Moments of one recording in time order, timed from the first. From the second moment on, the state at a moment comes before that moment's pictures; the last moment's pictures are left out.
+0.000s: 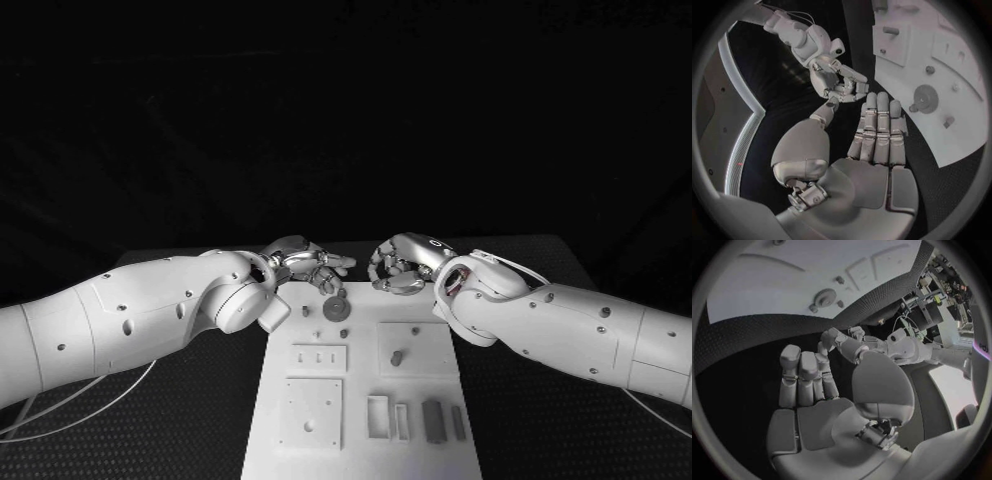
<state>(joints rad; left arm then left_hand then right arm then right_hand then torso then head) 1.38 -0.66 -0.18 1.34 -0.42 -0.18 -0.03 0.88 -0.13 0.43 -0.14 0.05 0.91 0.14 0.32 0.49 1.31 0.07 0.13 0.19 1.05 0.05 0.48 0.70 0.07 0.82 -0.05 0.53 1.31 1.26 -0.63 -0.07 1.35 -1.40 -0.41 -0.10 1.09 -0.12 0.75 -0.25 0.05 1.01 0.08 0.37 0.46 1.04 -0.02 1.18 1.19 1.29 -0.12 1.17 1.20 0.21 1.17 -0.05 1.06 1.31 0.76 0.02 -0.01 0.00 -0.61</state>
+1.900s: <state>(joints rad) 1.38 -0.64 -0.18 1.34 -0.47 -0.15 -0.12 0.92 0.05 0.46 -0.21 0.05 0.98 0.11 0.33 0.49 1.34 0.04 0.15 0.24 1.05 0.05 0.50 0.71 0.05 0.81 -0.05 0.55 1.31 1.26 -0.57 -0.08 1.39 -1.47 -0.42 -0.15 1.07 -0.13 0.76 -0.25 0.05 1.01 0.07 0.37 0.46 1.05 -0.02 1.18 1.19 1.30 -0.12 1.17 1.20 0.22 1.18 -0.05 1.06 1.31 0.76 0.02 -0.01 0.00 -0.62</state>
